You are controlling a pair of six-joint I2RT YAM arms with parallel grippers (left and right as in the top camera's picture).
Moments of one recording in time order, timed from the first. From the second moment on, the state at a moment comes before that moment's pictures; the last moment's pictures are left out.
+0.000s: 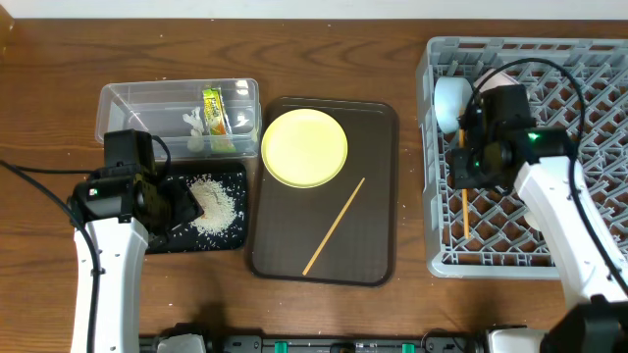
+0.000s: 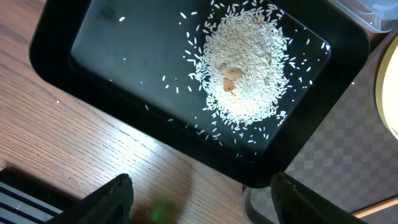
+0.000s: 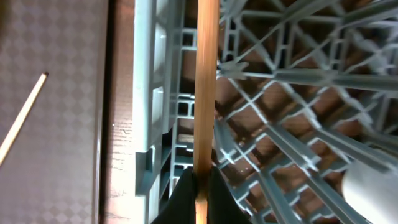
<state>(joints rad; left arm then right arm) 0.16 1.21 1.05 -1.20 -0.04 -0.44 0.10 1.52 1.19 -0.99 -0.03 0.05</state>
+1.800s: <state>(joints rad) 0.16 1.21 1.05 -1.20 -0.04 -0.44 0.76 1.86 1.19 -0.77 -0.04 0.64</state>
